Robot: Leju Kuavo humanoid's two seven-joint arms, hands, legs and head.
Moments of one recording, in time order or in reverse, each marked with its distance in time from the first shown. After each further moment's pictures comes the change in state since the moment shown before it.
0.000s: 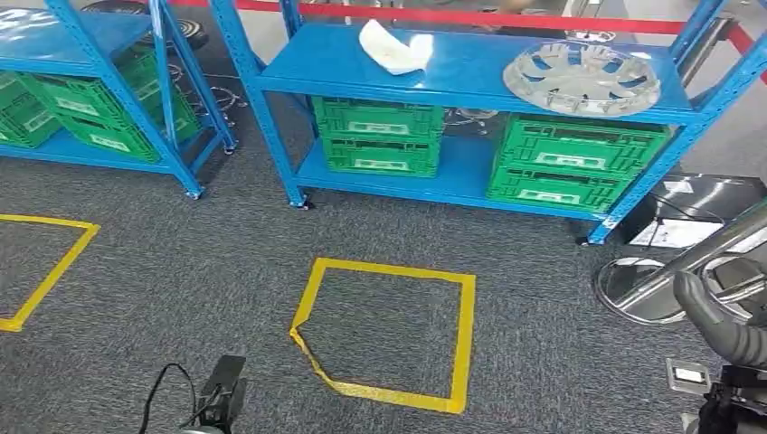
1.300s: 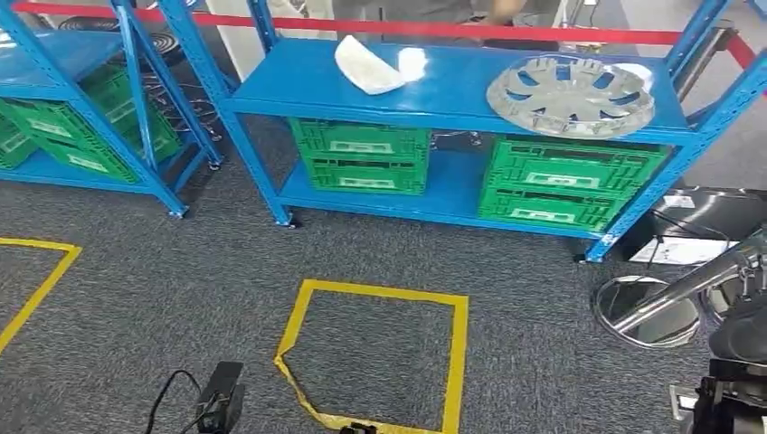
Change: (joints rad) left arm 0.018 0.004 0.000 0.000 0.008 0.000 -0.009; right arm -0.005 0.010 -0.006 0.006 -0.080 0.068 -0.055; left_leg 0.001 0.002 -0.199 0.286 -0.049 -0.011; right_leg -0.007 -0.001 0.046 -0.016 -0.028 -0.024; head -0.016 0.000
